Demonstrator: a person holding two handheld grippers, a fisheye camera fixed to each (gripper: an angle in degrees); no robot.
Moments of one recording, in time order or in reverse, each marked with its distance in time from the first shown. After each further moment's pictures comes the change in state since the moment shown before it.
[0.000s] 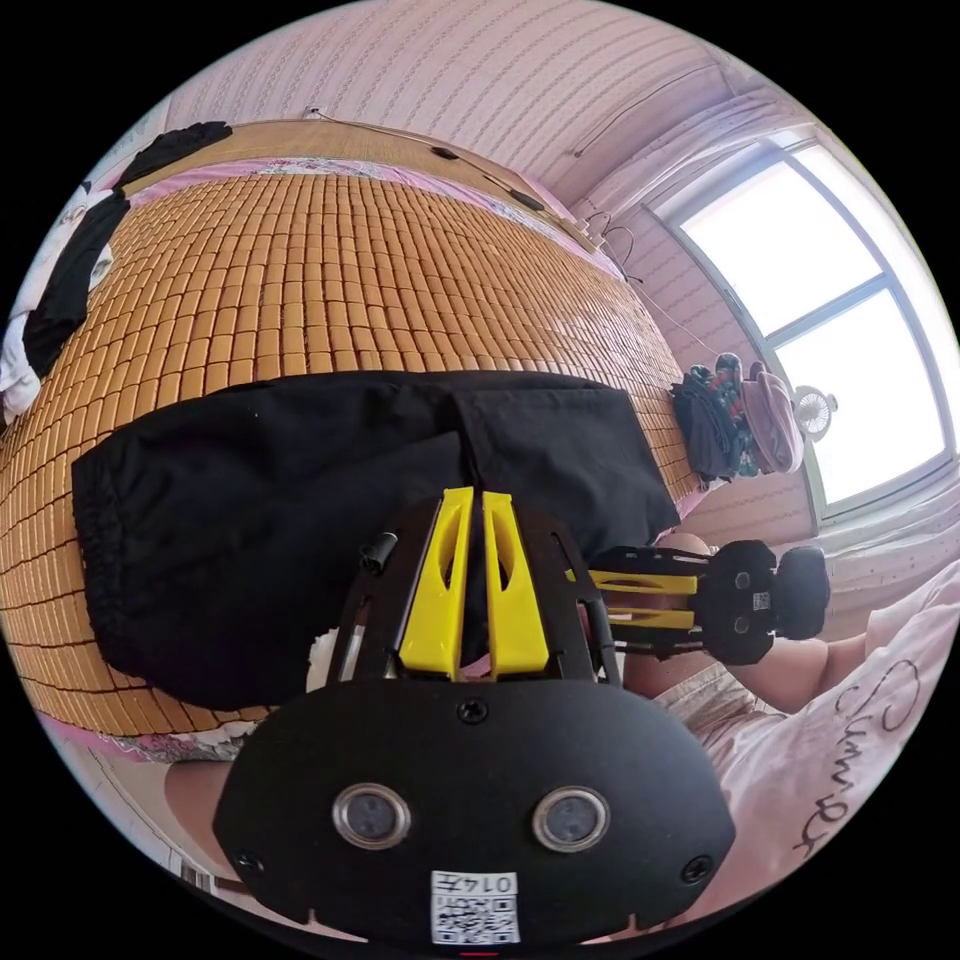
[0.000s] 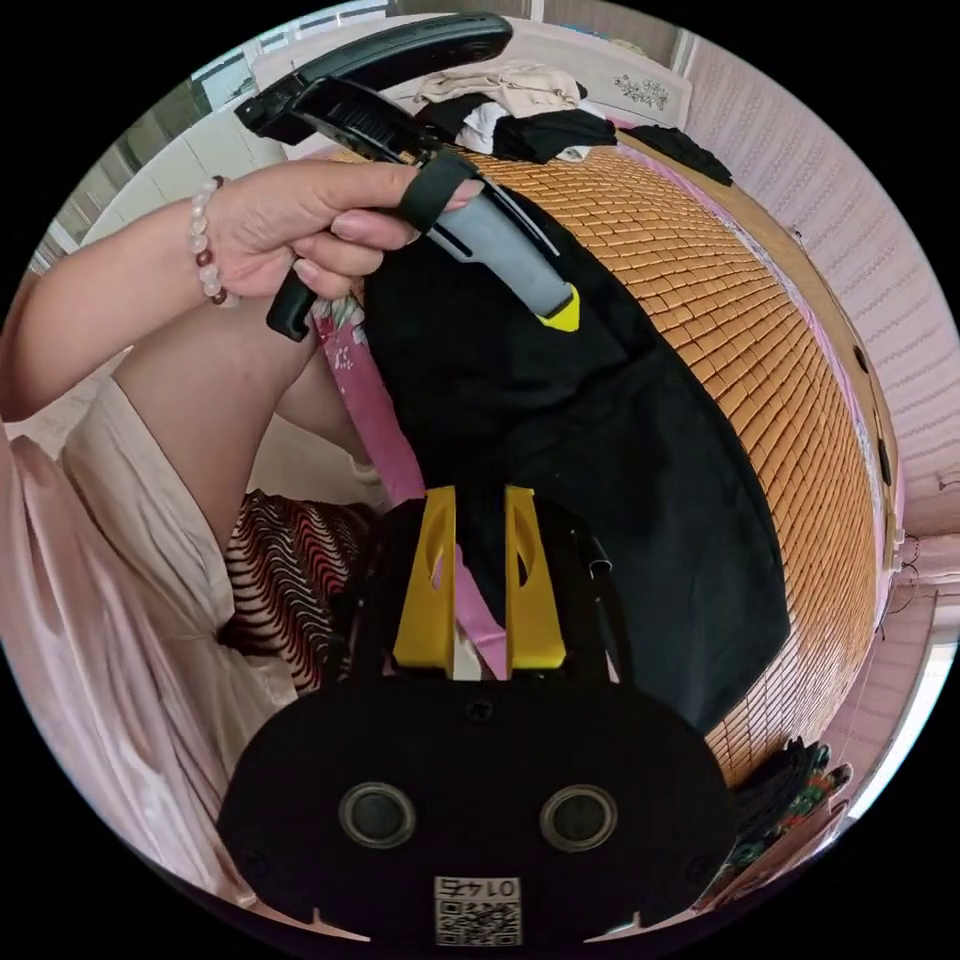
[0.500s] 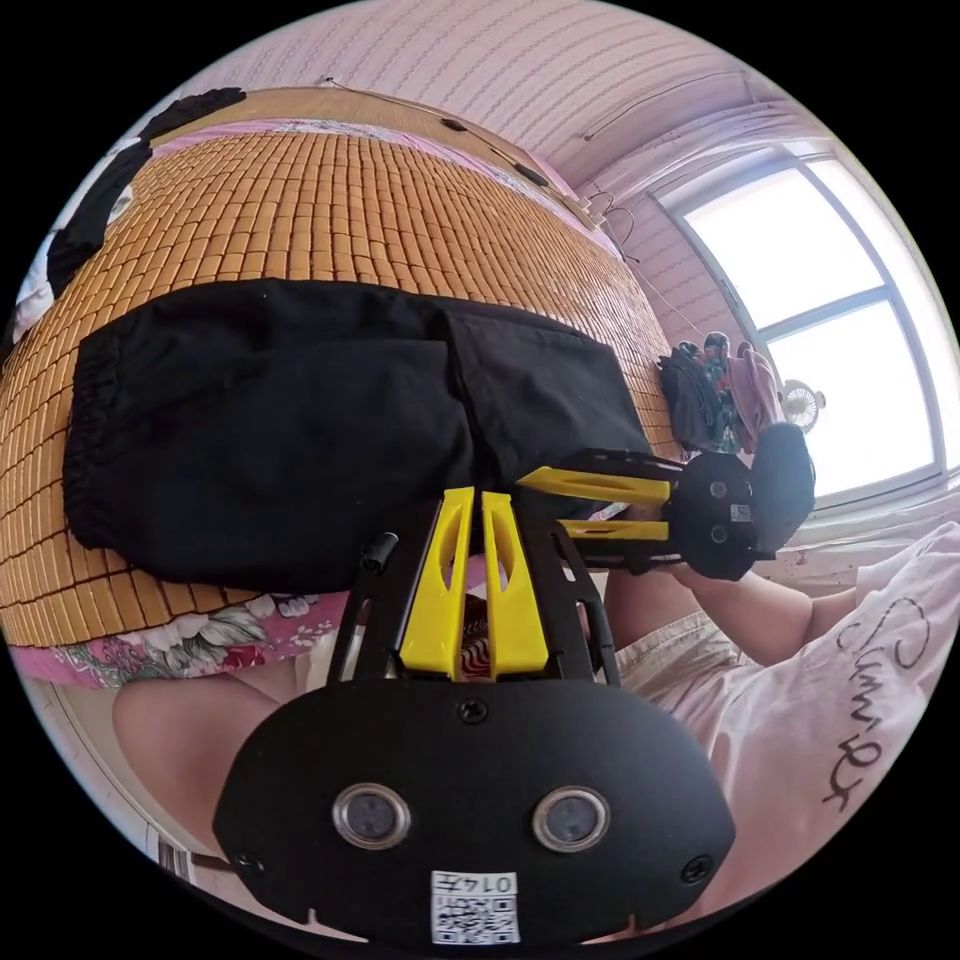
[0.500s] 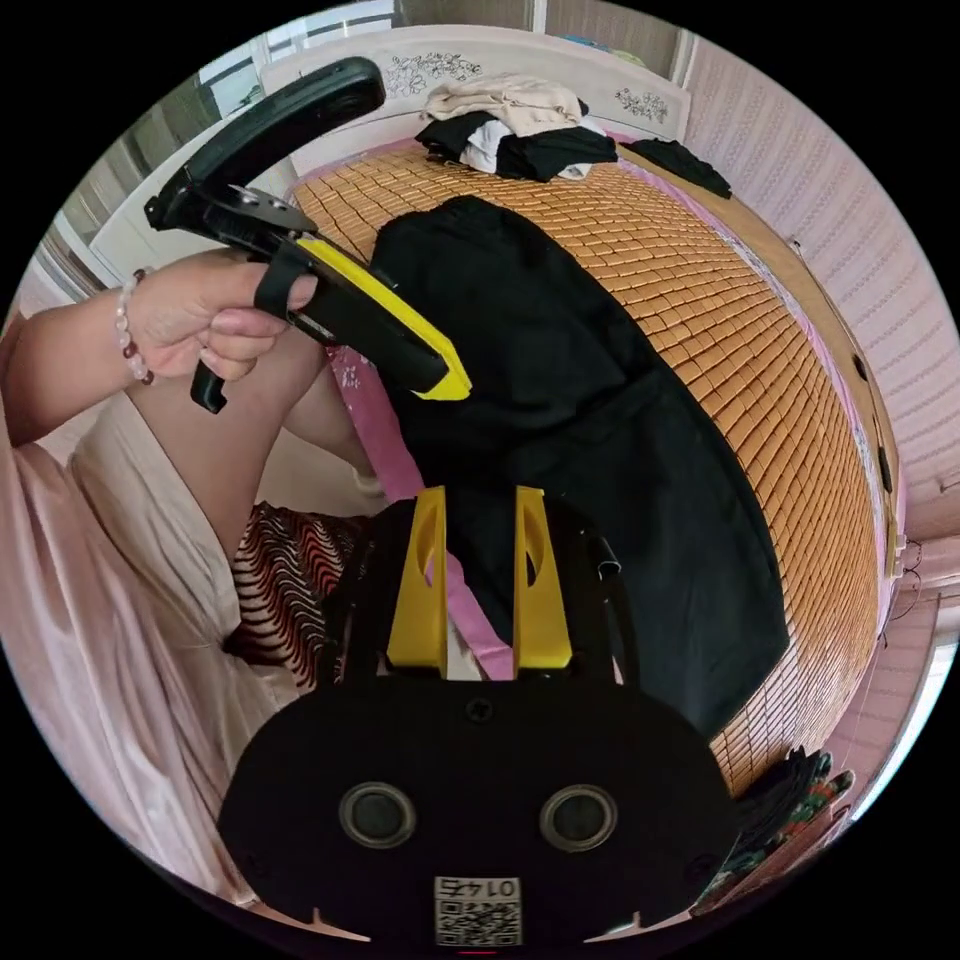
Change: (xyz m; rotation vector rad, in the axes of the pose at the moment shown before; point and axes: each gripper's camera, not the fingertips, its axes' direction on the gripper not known) left arm -0.002 0.047 -0.015 -0.070 0.060 -0.051; right arm -0.007 -0.004 0.035 0.009 0.005 -0.028
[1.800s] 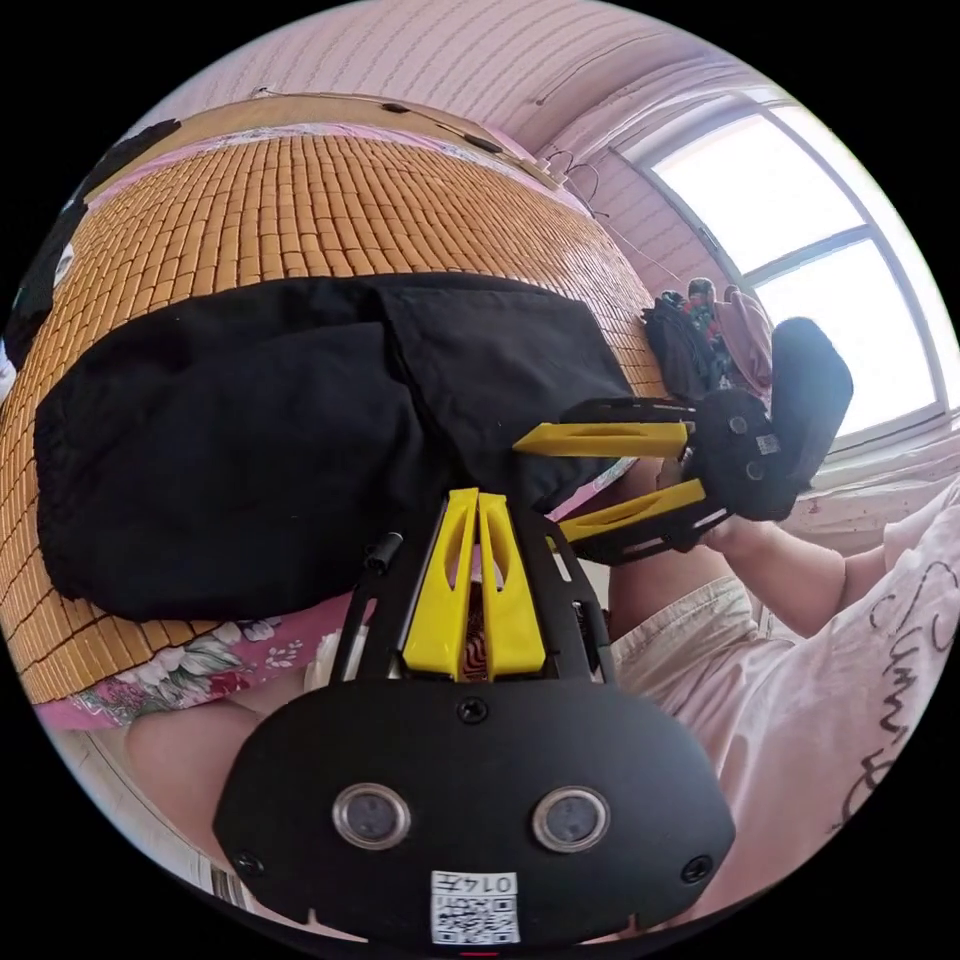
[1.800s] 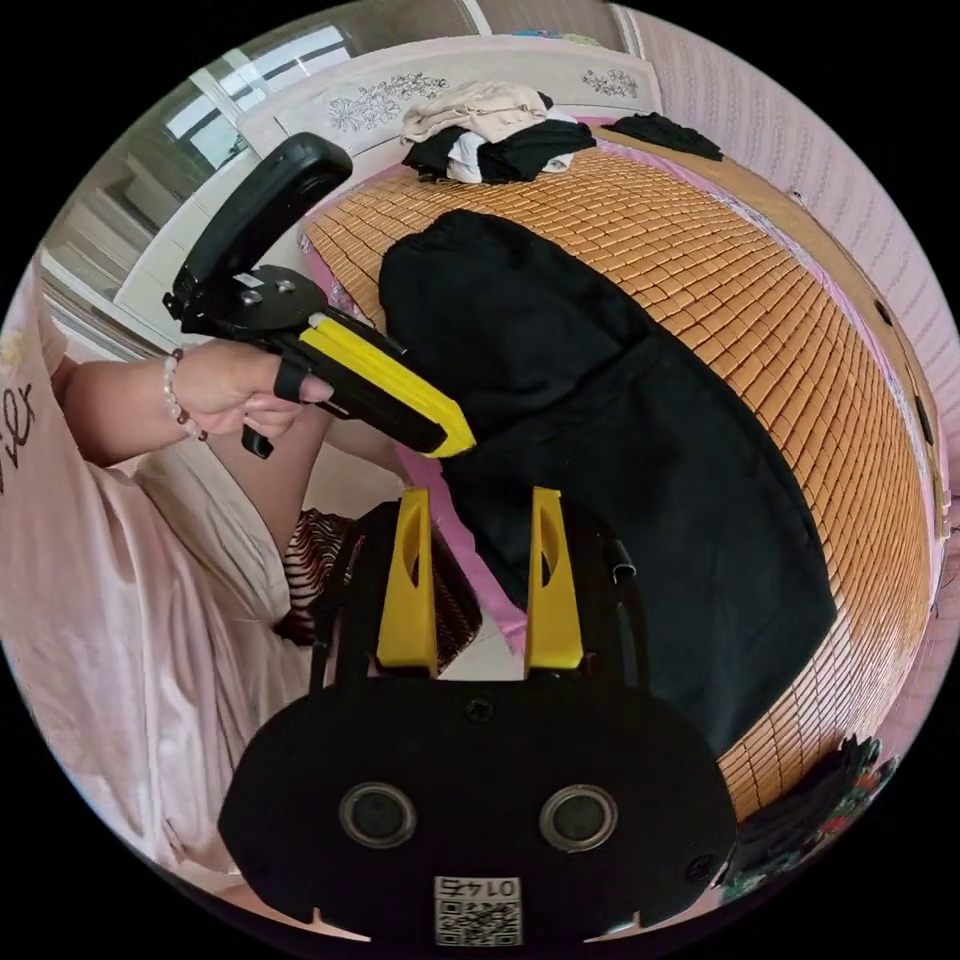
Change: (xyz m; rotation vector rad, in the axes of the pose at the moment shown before) left arm 0.031 -0.011 -0.004 -0.067 -0.036 0.134; right arm 0.115 0.085 0.002 0.036 -0.138 0.056
